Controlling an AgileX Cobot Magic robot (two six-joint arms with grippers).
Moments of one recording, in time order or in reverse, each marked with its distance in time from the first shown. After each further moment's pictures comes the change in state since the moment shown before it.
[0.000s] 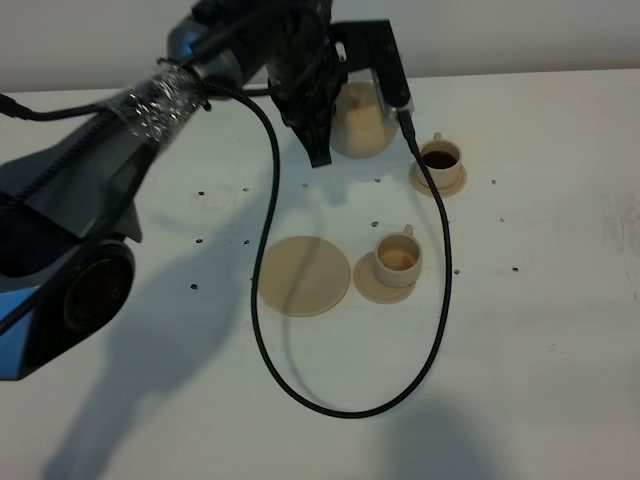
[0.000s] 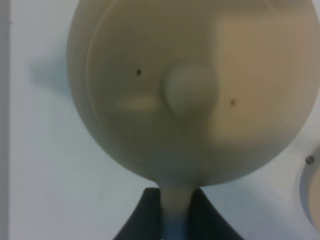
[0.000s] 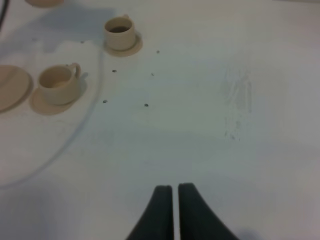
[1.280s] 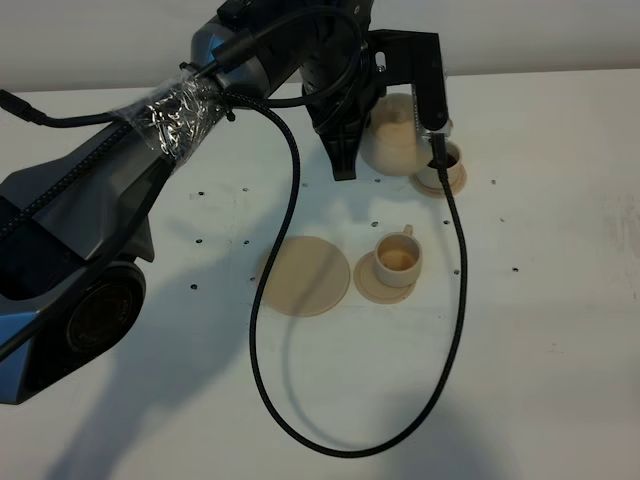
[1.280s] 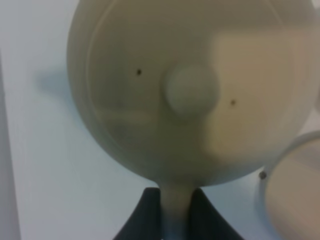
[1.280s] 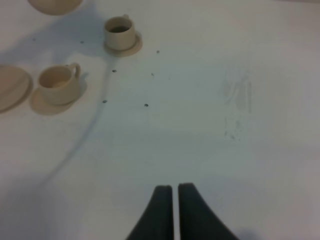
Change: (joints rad) left arm -0.083 -0.023 0.001 -0.033 0.022 0.101; right arm 0.000 0.000 0.000 0.000 0.000 0.000
